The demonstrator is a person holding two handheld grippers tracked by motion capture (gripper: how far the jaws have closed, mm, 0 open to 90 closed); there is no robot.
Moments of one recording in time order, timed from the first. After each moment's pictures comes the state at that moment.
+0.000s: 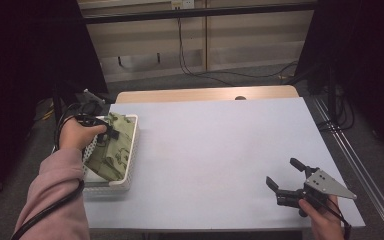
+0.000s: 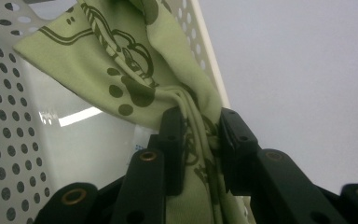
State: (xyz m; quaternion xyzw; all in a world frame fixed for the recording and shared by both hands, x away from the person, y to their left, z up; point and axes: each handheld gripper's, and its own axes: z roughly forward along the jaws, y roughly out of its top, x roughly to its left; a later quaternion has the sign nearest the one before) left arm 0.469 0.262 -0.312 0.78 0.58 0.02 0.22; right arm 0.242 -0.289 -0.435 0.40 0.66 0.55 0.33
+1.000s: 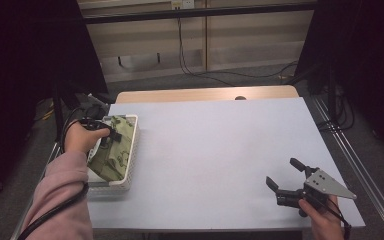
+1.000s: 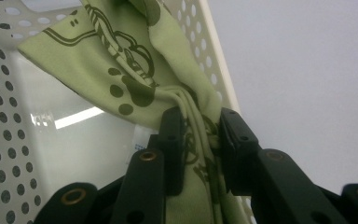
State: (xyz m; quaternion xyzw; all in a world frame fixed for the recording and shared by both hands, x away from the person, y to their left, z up) left arm 0.470 0.260 -0.329 0.78 0.58 0.02 0.22; right arm 0.243 -0.289 -0.435 0.40 0.66 0.55 0.33
